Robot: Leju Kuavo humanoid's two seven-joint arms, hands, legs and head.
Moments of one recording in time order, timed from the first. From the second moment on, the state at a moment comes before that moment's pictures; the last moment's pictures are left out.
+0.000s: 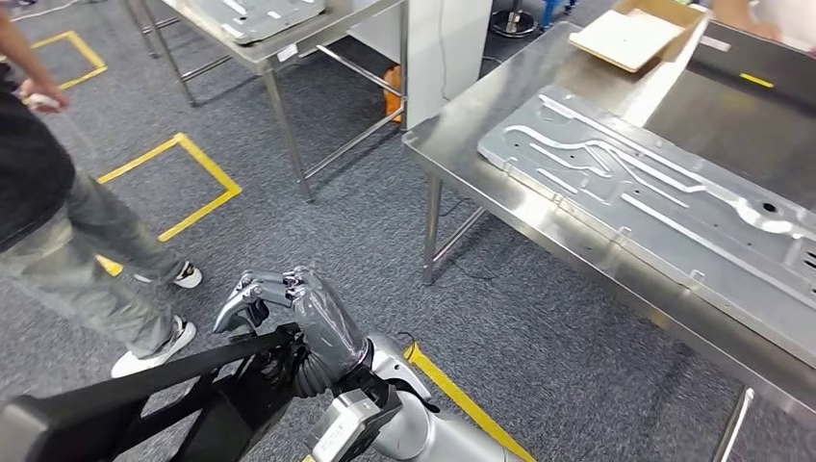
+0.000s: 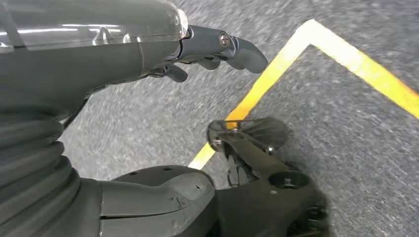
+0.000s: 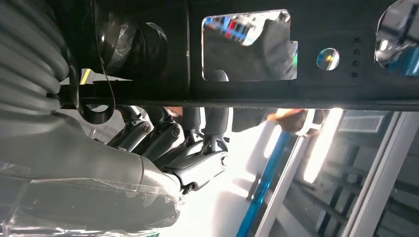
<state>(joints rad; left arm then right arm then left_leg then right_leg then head) -0.09 -0.17 1.18 -0.22 -0.88 -0.07 -0.48 -0.44 0.24 0.89 -1.48 0.14 -0.22 -0.46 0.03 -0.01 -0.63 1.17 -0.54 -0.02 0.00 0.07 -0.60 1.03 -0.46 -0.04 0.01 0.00</state>
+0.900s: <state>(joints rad) -0.10 -0.17 1.18 -0.21 -0.88 -0.06 -0.49 -0.44 0.25 0.88 -1.48 0.14 -0.22 -0.46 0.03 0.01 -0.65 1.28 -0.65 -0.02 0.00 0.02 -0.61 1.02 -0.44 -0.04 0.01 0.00</state>
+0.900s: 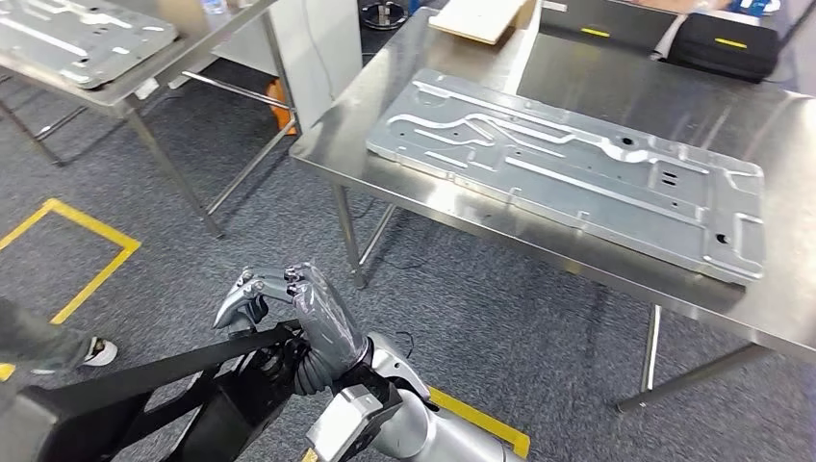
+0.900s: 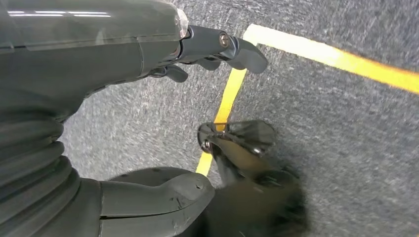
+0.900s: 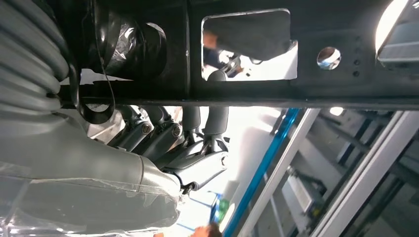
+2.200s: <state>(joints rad) -0.10 -0.18 1.18 -0.21 -0.89 -0.06 -0.50 -0.44 0.25 0.88 -1.46 0.14 -0.22 -0.46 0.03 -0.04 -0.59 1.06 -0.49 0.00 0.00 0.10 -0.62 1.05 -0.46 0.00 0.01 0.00</state>
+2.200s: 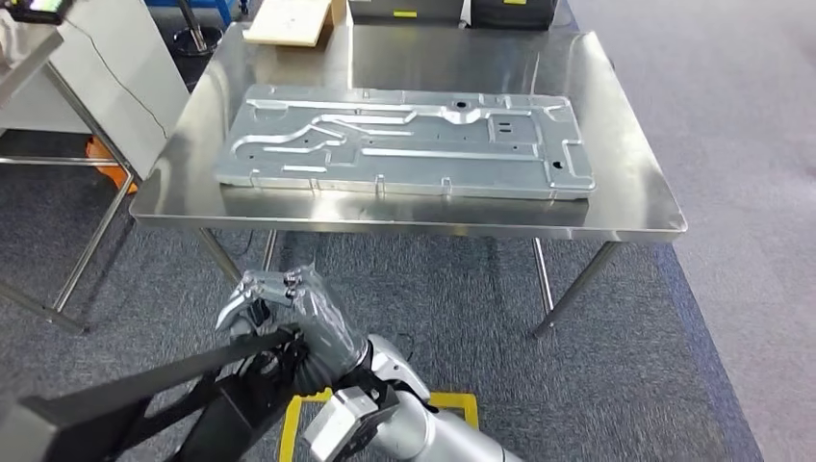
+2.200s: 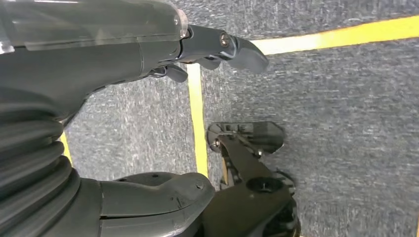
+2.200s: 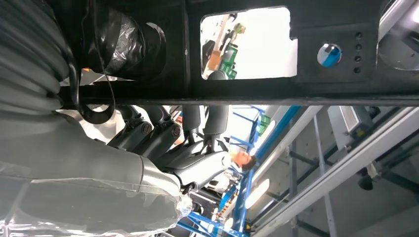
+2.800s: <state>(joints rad) -0.10 -0.18 1.18 -0.21 -0.89 -0.06 -0.50 -0.44 0.25 0.87 -1.46 0.14 -0.23 -0.47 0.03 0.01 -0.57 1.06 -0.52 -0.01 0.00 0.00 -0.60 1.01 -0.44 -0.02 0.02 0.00</state>
